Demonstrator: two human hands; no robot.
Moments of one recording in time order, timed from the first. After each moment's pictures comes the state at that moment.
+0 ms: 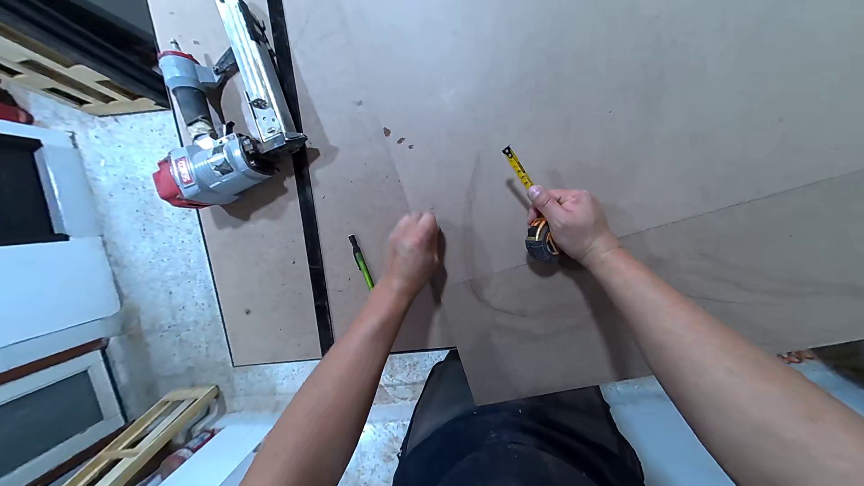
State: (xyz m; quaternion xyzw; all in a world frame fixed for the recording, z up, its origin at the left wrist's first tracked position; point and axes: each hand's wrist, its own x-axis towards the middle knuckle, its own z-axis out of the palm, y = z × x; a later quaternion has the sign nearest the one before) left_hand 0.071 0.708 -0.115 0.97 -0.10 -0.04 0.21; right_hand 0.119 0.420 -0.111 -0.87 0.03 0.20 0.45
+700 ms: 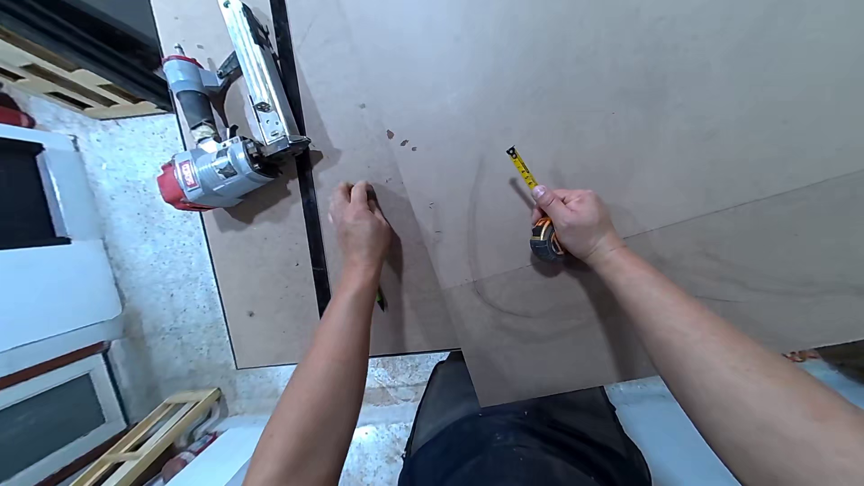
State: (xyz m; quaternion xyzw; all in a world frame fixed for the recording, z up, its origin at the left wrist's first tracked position) left_hand 0.111 0.769 -0.115 0.98 0.15 0.00 0.13; right_hand 0.121 0.422 -0.112 -0.87 0.03 0.20 0.45
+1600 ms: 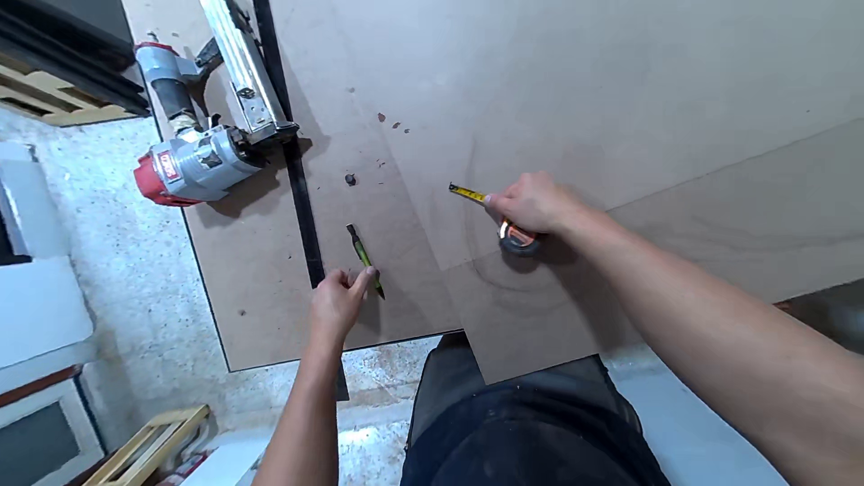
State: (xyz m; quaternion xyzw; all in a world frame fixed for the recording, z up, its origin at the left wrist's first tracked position) left_hand -0.021 0.827 -0.086 0.90 0.29 -0.25 0.20; right_hand 0.134 0.473 -0.078 -0.88 -0.04 0.43 0.20
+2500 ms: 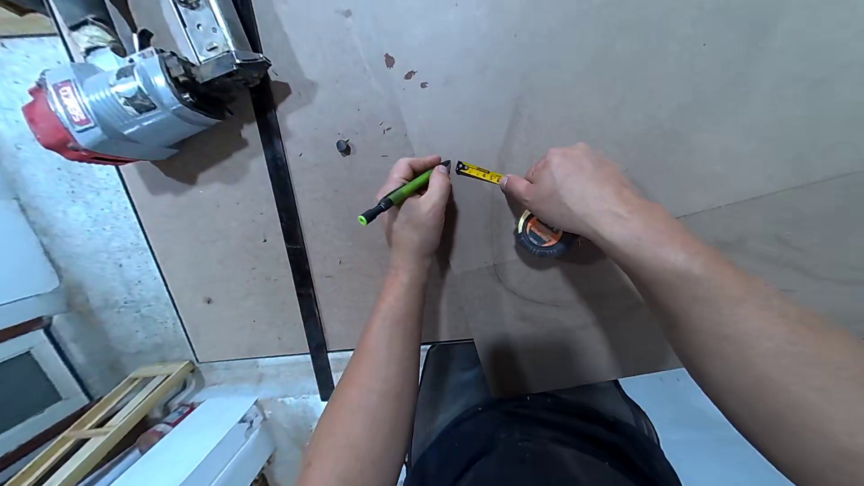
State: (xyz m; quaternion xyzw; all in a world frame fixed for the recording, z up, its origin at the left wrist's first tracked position) left_hand 0.086 0.704 -0.127 0.75 0.21 0.02 0.62; right_hand 0.154 0.514 -0.077 -0.90 -0.05 0.42 0.07
